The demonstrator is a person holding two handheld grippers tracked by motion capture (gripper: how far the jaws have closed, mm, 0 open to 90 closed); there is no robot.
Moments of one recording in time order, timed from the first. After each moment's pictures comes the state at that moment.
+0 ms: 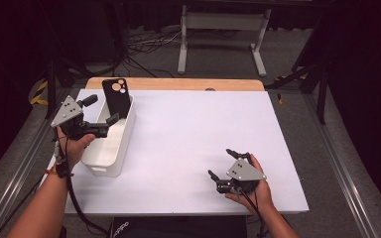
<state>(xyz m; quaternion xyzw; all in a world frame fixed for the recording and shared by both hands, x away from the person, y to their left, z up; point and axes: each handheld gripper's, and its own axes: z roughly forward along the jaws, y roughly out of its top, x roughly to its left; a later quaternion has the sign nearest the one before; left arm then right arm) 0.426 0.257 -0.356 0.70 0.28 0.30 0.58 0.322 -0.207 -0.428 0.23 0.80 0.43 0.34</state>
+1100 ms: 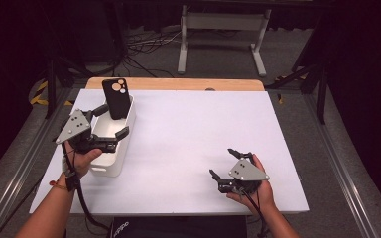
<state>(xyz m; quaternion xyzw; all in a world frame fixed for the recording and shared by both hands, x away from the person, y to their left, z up) 0.388 0.228 -0.354 0.71 0.24 0.28 0.60 0.319 -0.210 -0.423 0.24 0.80 0.44 0.35</state>
